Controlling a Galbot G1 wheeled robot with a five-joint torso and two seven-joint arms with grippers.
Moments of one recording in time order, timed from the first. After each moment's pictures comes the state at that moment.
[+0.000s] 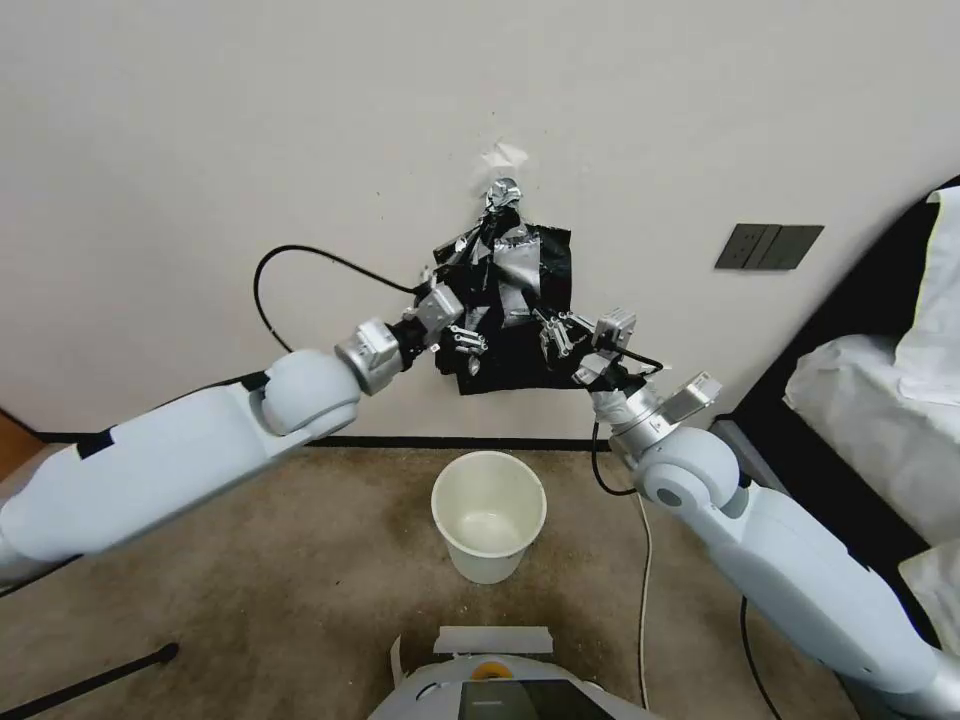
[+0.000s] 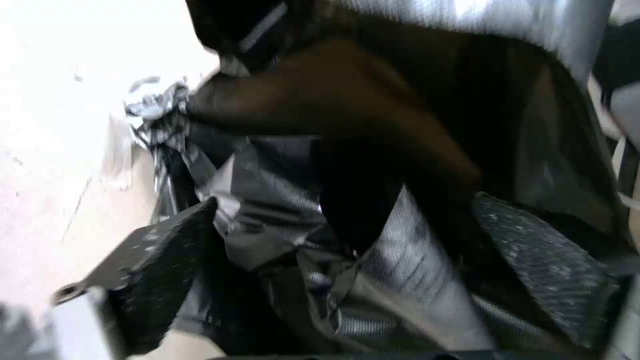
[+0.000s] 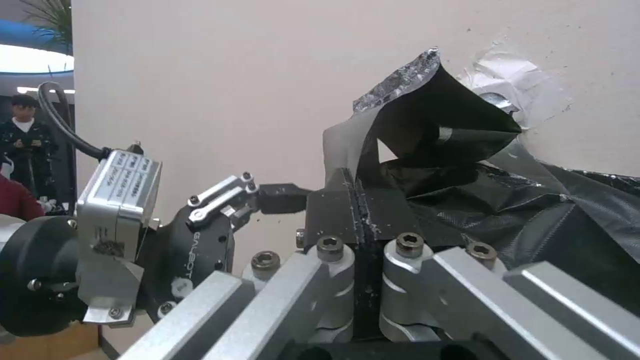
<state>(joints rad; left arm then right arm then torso) -0.13 -0.56 0.69 -2.05 -0.66 0.27 -0.11 -0.77 0.78 0.08 2.23 0.88 0.04 0.10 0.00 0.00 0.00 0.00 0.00</state>
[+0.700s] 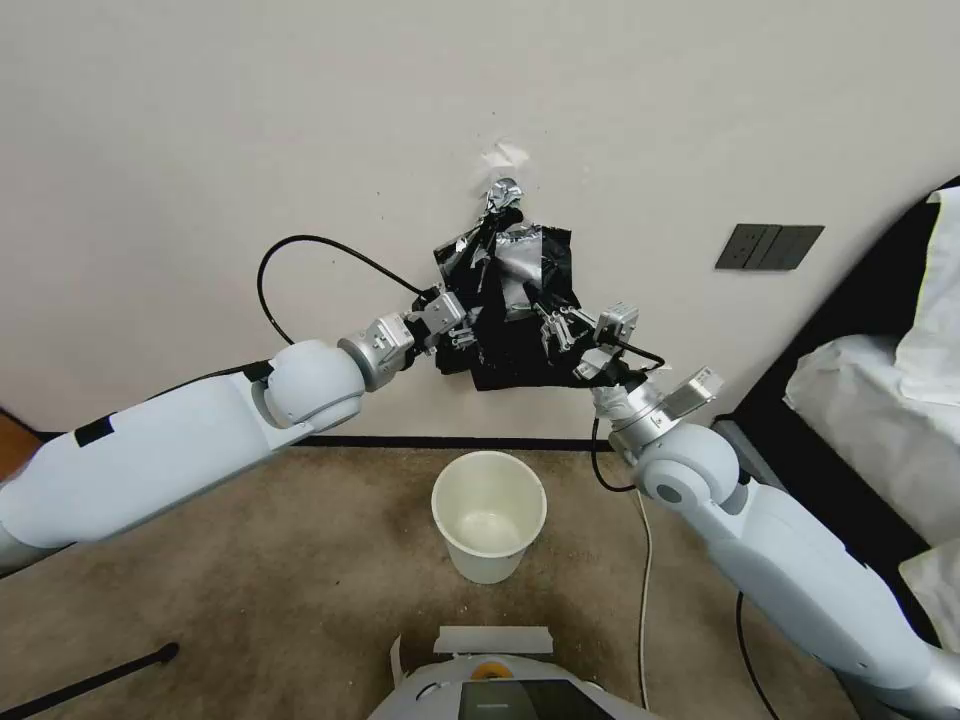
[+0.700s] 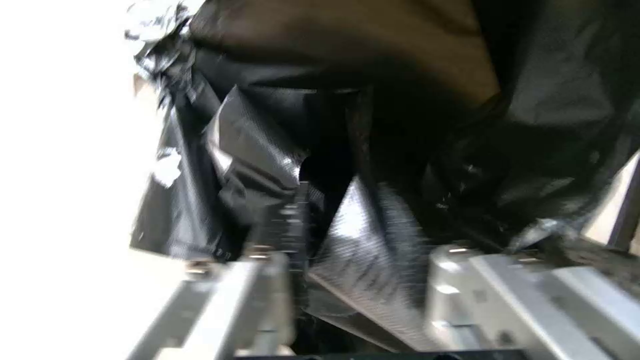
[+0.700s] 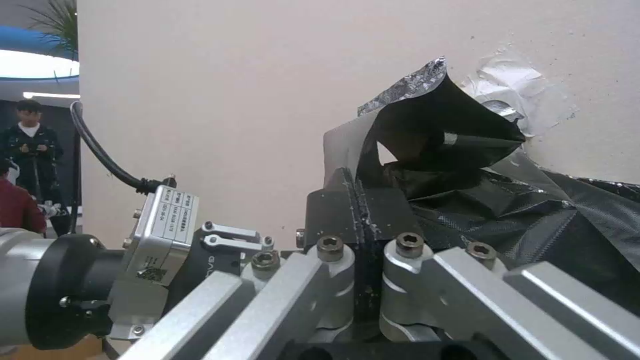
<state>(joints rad) -0.13 -0.57 0.69 -2.07 -0.71 0.42 -0.18 -0.76 0.78 0.08 2.23 0.89 0.04 0.10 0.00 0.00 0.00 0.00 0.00</state>
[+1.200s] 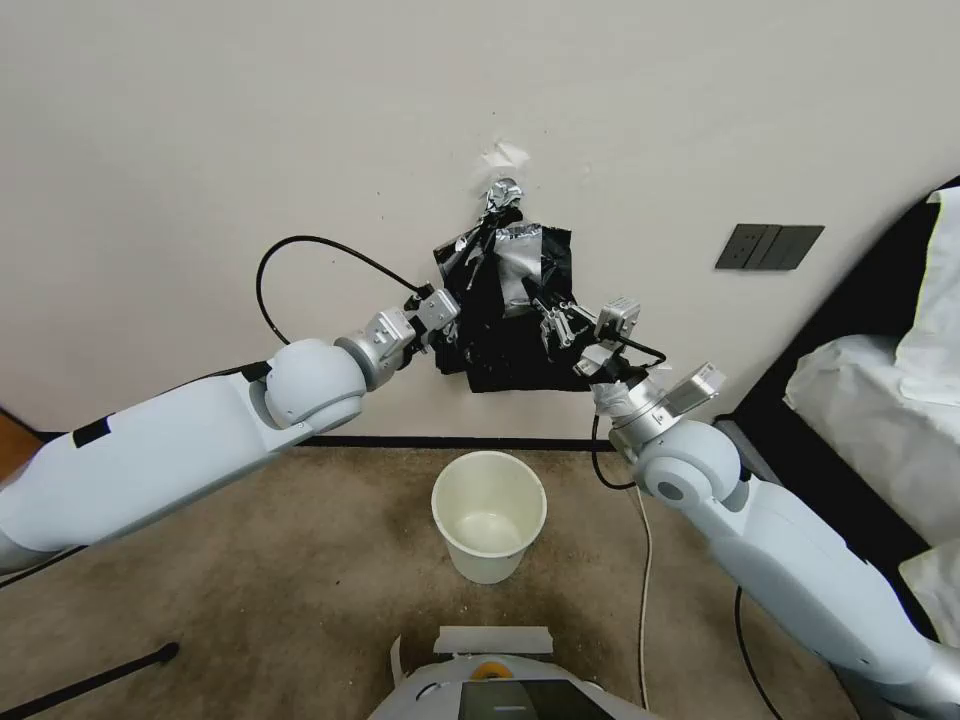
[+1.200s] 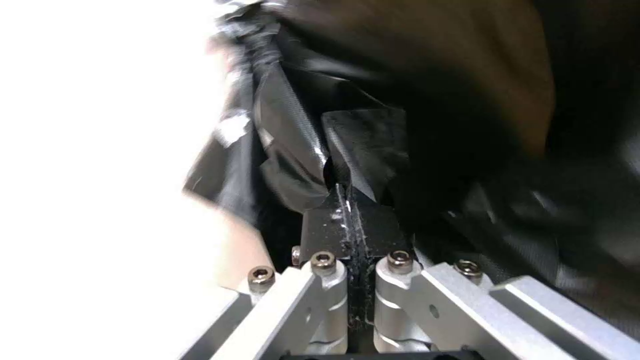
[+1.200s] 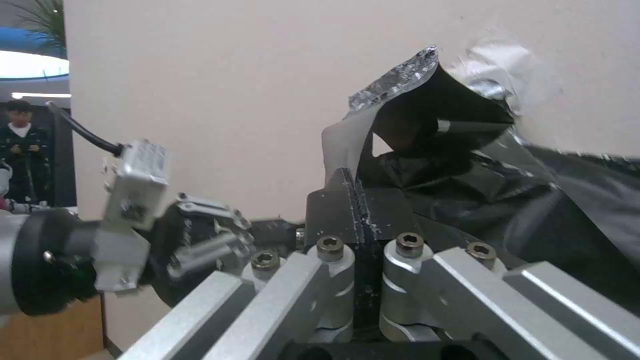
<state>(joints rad) 0.09 -0.54 0.47 -2.12 -0.88 0.36 -0.33 -0.85 0.78 0.10 2.25 0.88 0.04 0.12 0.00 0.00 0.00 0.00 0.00</state>
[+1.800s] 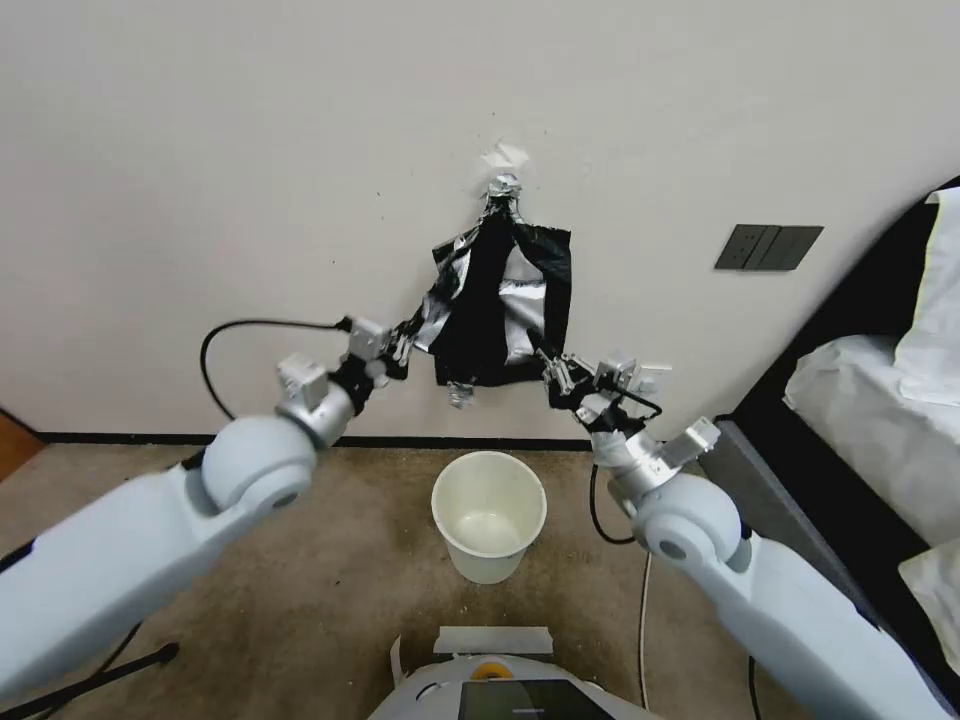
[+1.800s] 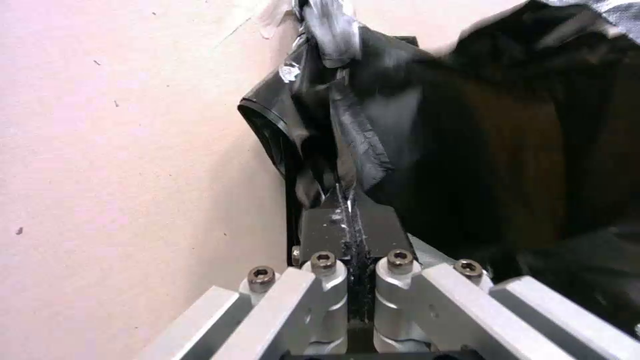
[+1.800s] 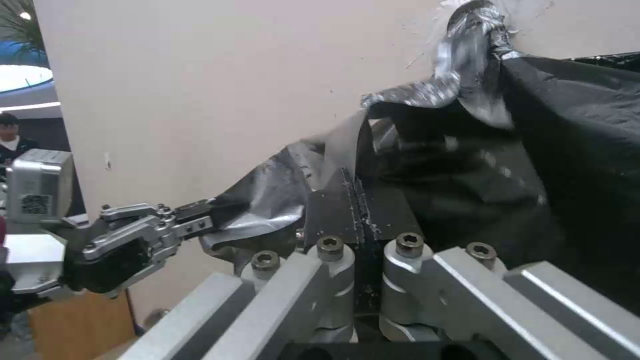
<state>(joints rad) 0.84 -0.46 -0.11 -2.34 -0.84 0.20 -0.35 -1.10 0.81 0.15 2.40 0.84 0.03 0.17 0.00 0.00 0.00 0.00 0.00</state>
